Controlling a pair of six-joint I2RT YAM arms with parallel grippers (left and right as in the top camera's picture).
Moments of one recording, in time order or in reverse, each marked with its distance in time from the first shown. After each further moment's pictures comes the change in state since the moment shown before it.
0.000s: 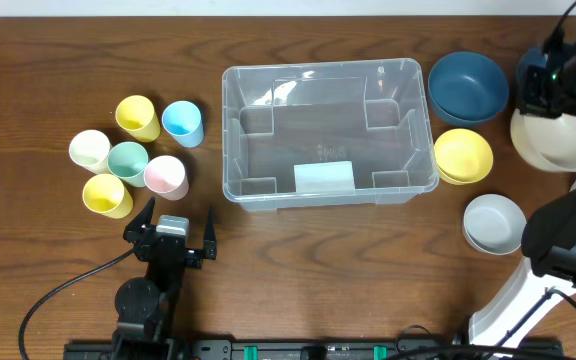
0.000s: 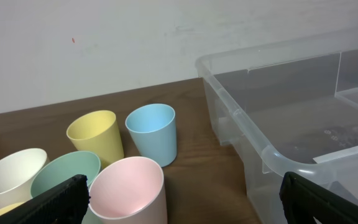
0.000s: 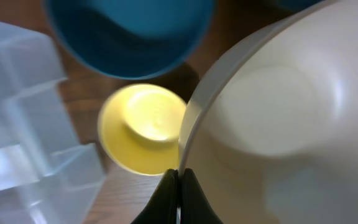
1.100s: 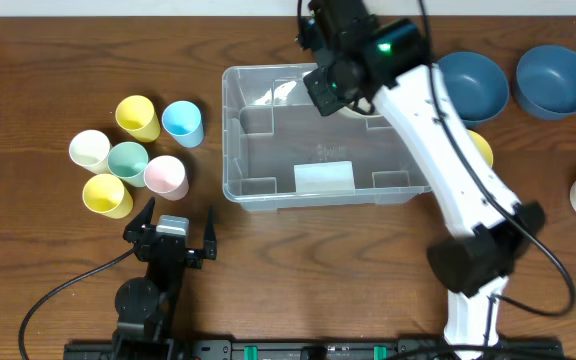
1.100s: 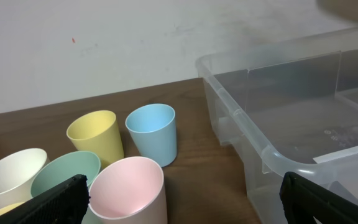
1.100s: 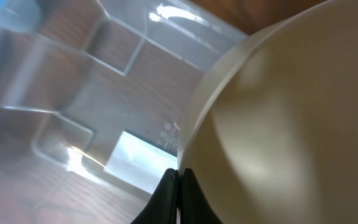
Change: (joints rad) left arm 0.000 0.000 0.000 0.000 0.000 0.000; right arm 0.806 0.041 0.098 0.163 0.157 0.007
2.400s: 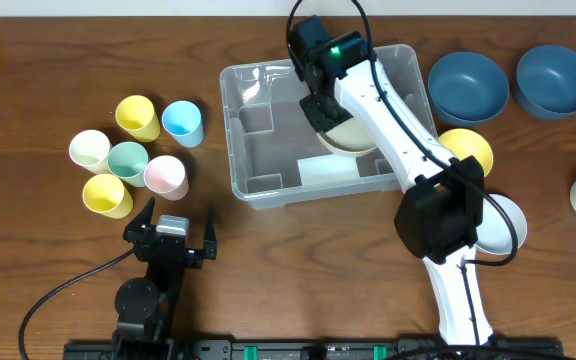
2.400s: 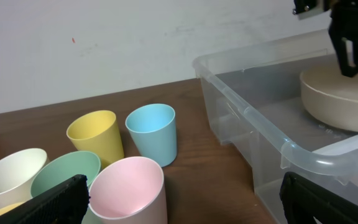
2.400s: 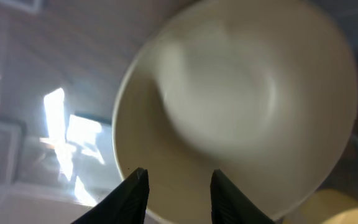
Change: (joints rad) left arm 0.000 0.000 0.000 0.000 0.000 0.000; right arm -0.003 0.230 -0.001 -0.055 0.116 0.052
